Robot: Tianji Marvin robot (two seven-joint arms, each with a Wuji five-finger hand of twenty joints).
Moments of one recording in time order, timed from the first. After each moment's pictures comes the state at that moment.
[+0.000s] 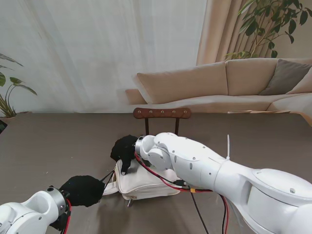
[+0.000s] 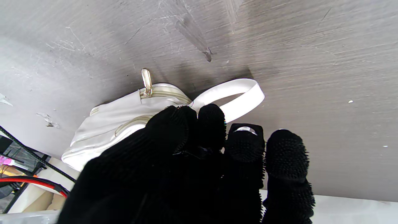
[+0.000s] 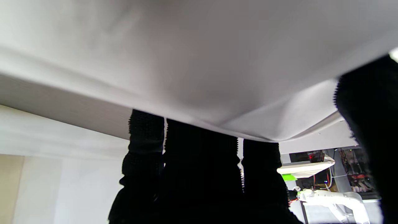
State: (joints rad) left arm 2.03 -1.01 -1.57 -2.12 0.90 -0.10 -0.53; right arm -0.62 -1.44 0.14 -0.90 -0.57 -0.23 0.05; left_hand 0.95 -0.49 0.71 -0.18 0.77 0.18 0.94 0.55 1.10 0.16 0.54 1.07 1.04 0.23 0.92 1.48 0.54 0.34 1.43 0.66; right_hand 0.24 -1.00 1.24 -0.51 0.91 -0.20 1.14 0.44 1.17 -0.05 0.61 0.64 1.24 -0.01 0.73 0.54 0.61 0.05 1.25 0.47
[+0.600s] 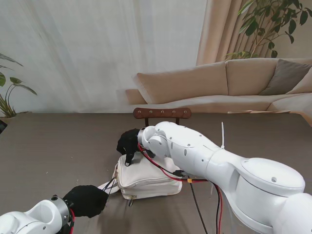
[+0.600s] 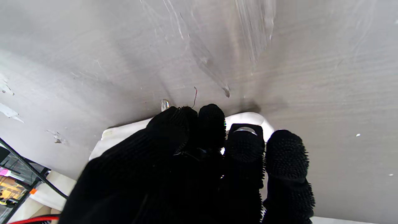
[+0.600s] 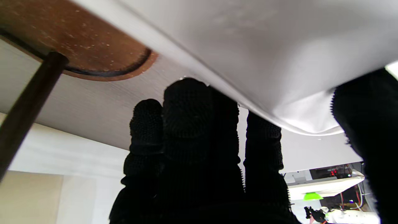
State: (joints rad) left arm 2.11 -1.01 -1.54 -2.19 0.93 -0.03 -0.57; right arm -0.53 -1.54 0.11 -0.68 -0.49 -0.28 0.13; left_hand 0.96 -0.49 0.71 -0.18 0.76 0.20 0.93 0.55 1.10 0.16 0.52 1.07 1.03 0.23 0.92 1.48 0.53 0.34 1.43 0.66; right_hand 0.22 -0.92 1.25 -0.51 0.88 -0.23 1.20 0.63 1.21 -0.04 0.76 0.81 1.28 -0.02 1.01 0.68 0.61 0.02 1.28 0.57
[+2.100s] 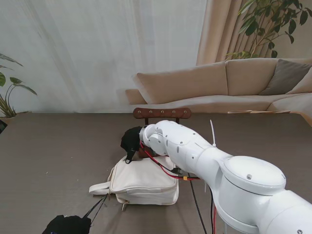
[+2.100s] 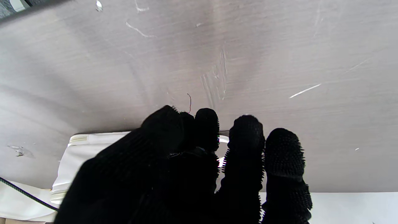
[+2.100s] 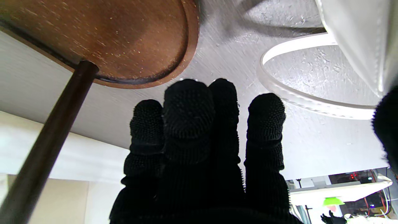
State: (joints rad) left arm 2.57 -1.08 -1.60 -2.37 1.23 0.12 -0.25; right arm -0.52 -1.65 0.08 -0.44 -0.48 -0.32 0.07; left_hand 0.93 -0.49 0.69 -0.18 0.70 0.18 0.77 0.51 1.00 0.11 0.35 0.91 0.97 0.28 0.66 1.39 0.46 0.34 1.34 0.65; right_hand 0.02 -0.90 1.24 -0.52 0.87 -0.24 1.23 0.65 1.21 -0.04 0.76 0.82 1.28 -0.03 1.01 0.67 0.61 0.02 1.28 0.57
